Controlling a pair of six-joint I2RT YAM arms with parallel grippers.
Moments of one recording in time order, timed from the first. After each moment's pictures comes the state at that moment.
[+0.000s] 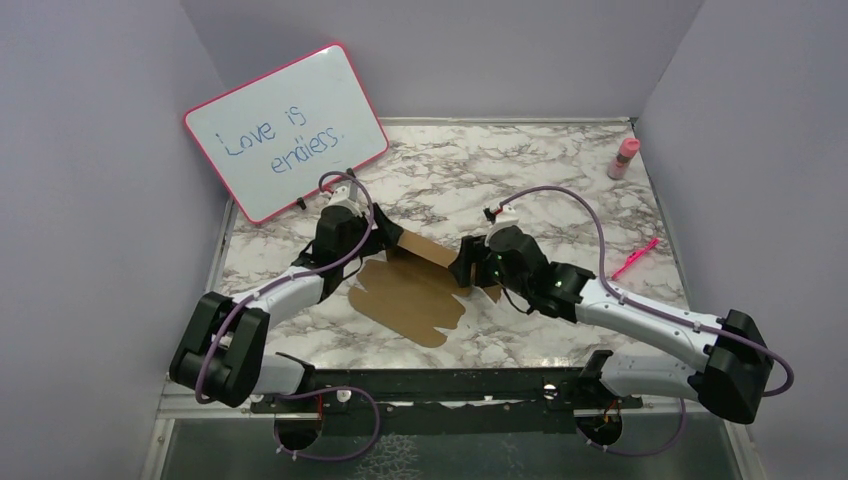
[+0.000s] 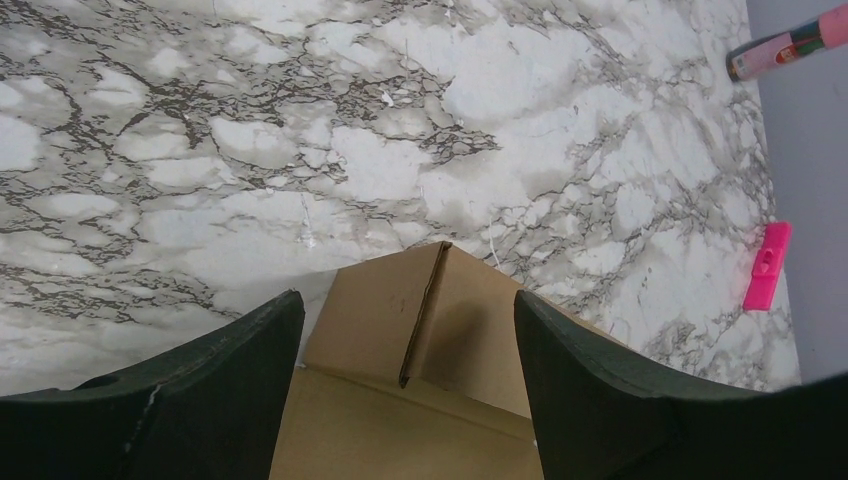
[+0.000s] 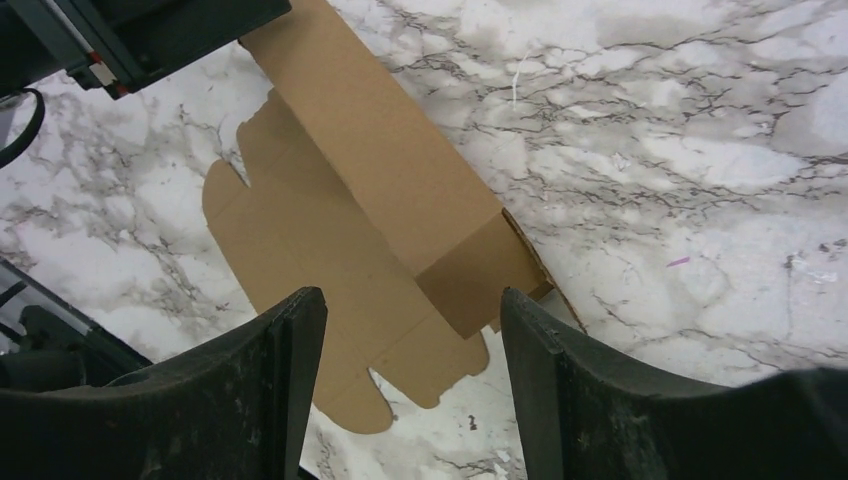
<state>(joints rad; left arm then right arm) -0.37 1.33 0.54 0.35 0.10 -0.65 0.91 1.15 0.76 -0.17 0.26 0.56</state>
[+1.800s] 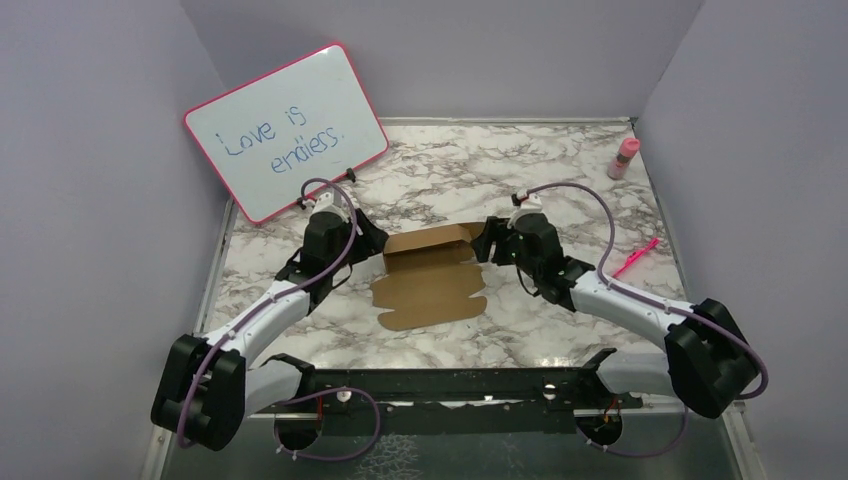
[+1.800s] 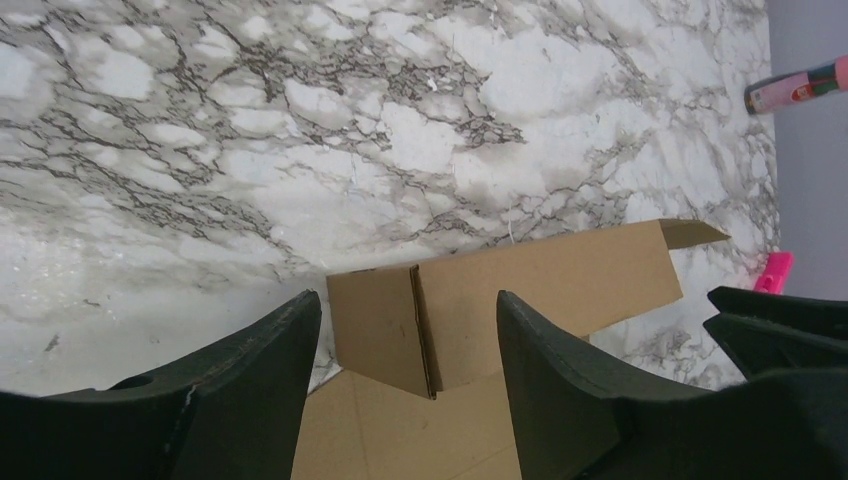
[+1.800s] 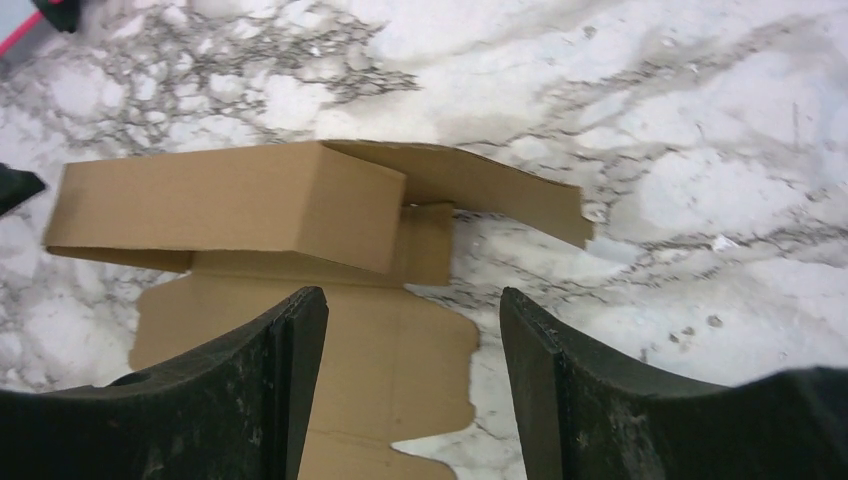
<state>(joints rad) -0.37 1.13 0.51 0.14 0.03 -0.70 0.65 1.26 0.64 0.15 0.15 0.46</state>
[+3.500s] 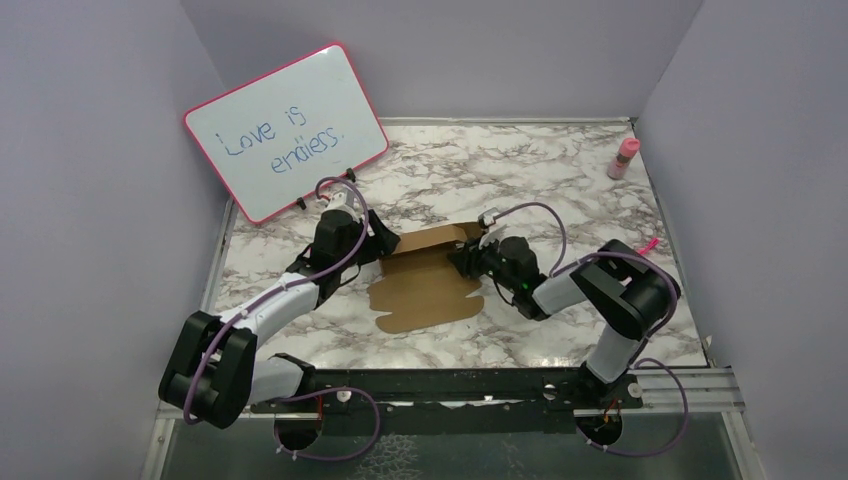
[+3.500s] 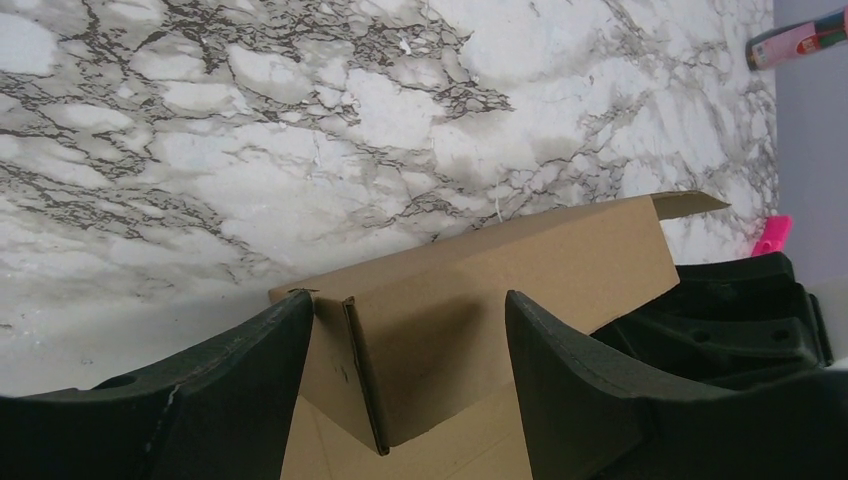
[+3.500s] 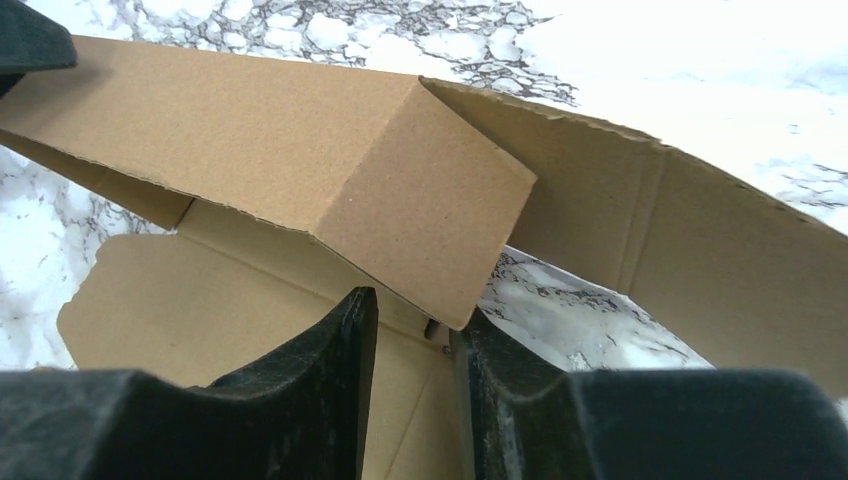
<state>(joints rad) -0.40 1.24 0.54 0.20 0.08 -0.71 0.67 1.76 0.46 1.04 -0.08 0.27</state>
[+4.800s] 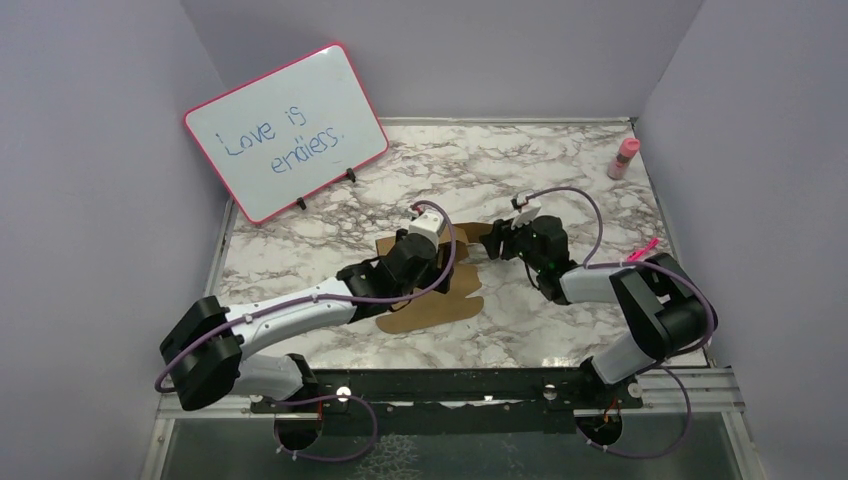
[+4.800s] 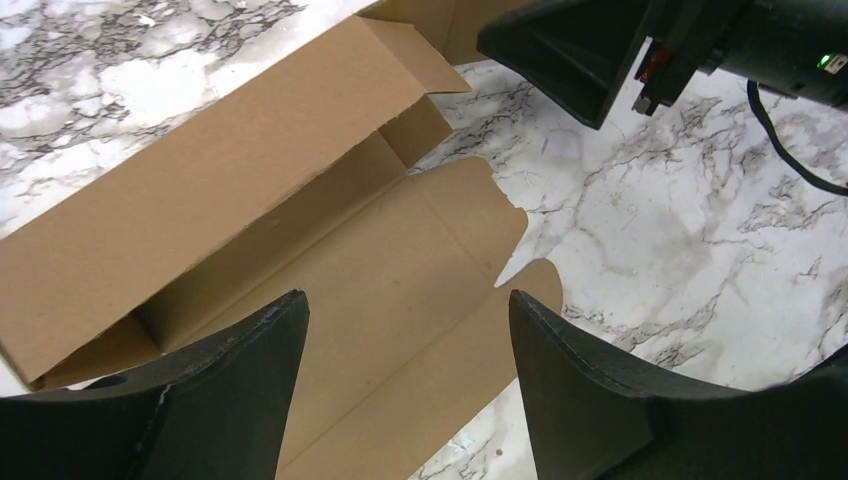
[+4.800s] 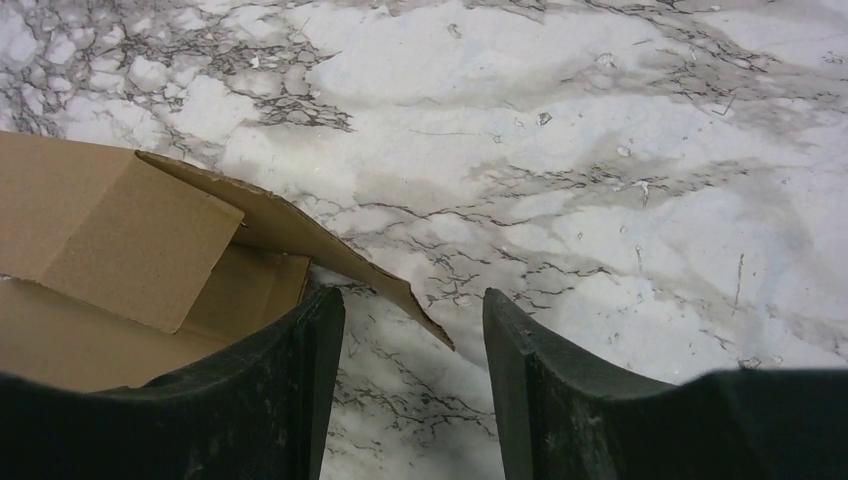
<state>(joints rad) -0.98 1.26 0.79 -0.11 -0.33 -0.44 0.42 1.56 0.46 0.77 -0.13 0.16</state>
